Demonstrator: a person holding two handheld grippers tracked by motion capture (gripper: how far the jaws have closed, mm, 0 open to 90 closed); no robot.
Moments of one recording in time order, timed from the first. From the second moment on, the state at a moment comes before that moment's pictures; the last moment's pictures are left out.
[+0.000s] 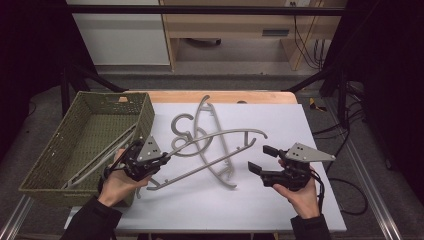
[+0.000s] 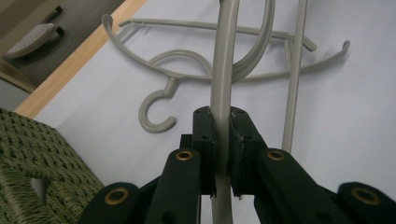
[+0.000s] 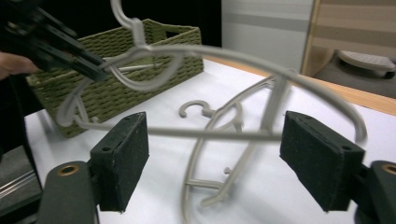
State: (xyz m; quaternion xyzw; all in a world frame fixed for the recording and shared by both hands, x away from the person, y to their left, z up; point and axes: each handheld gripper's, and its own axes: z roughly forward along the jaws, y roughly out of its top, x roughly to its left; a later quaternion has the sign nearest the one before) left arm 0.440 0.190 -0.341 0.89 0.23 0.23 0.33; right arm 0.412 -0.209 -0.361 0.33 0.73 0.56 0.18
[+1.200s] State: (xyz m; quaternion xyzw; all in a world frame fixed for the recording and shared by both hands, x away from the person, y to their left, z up) left arm 0.438 0.285 -0.242 0.82 0.32 0.33 0.34; right arm 0.407 -0.247 -0.379 0.41 0.72 0.52 0.23
